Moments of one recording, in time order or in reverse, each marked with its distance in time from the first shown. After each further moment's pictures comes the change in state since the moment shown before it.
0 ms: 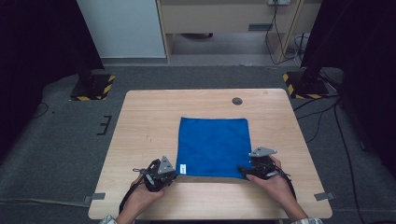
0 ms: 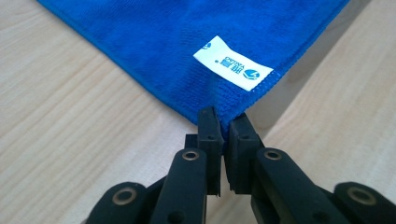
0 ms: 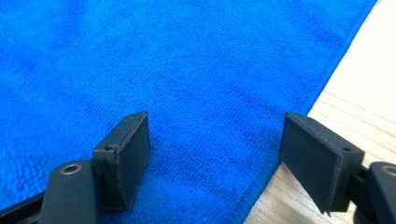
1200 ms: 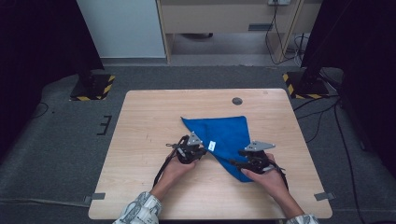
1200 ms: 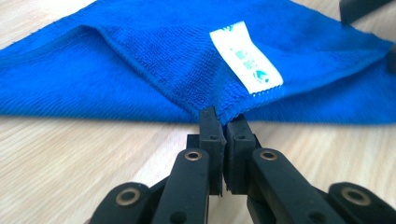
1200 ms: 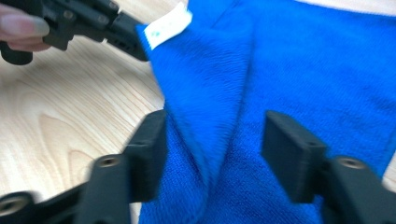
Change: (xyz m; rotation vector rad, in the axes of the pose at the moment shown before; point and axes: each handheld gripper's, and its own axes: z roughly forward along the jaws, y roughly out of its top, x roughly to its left) left arm 0.021 0.082 0.091 -0.146 -0.084 -0.032; right arm 0.008 0.028 -0.004 -0.144 0.175 0.001
